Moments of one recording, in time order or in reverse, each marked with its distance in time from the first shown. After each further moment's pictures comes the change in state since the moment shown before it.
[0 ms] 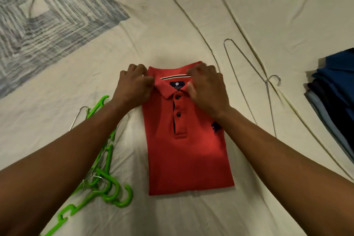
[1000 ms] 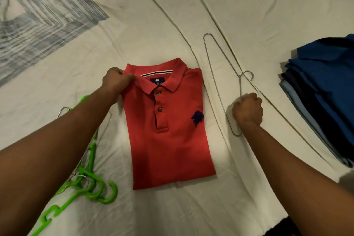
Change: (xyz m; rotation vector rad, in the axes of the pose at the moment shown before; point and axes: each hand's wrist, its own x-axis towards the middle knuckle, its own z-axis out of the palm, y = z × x) left_hand 0.023 0.023 -0.001 -0.790 -0.079 -0.904; right_hand -0.103 0.113 -0.026 0.145 -0.121 1.094
